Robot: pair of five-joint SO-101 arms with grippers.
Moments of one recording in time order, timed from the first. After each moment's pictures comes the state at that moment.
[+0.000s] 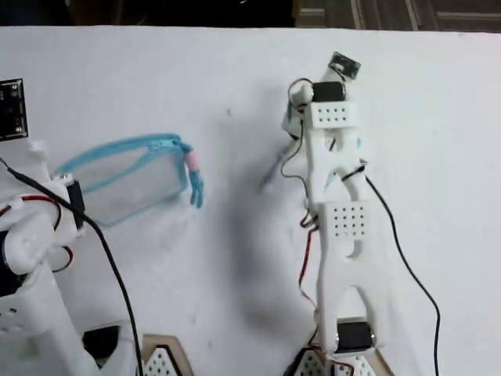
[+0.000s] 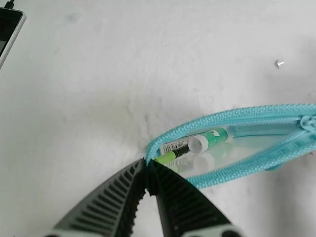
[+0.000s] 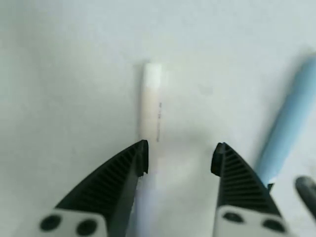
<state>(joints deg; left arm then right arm) -18.6 -39.3 4.7 100.7 -1.3 -9.1 65.0 -75.5 94.2 -30.0</state>
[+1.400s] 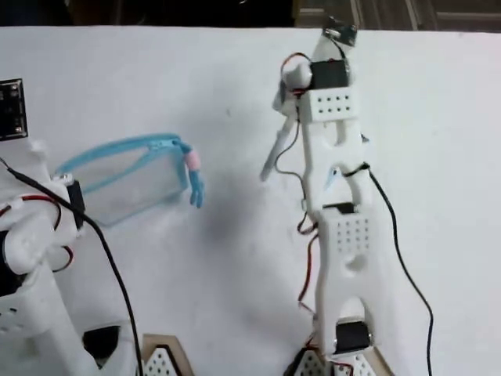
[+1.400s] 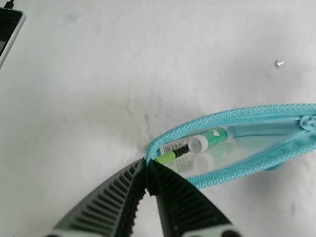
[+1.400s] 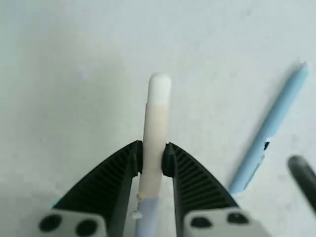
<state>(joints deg) -18.6 -39.3 4.8 100.7 -1.3 -13.9 41.3 -65.1 100.3 -26.5</state>
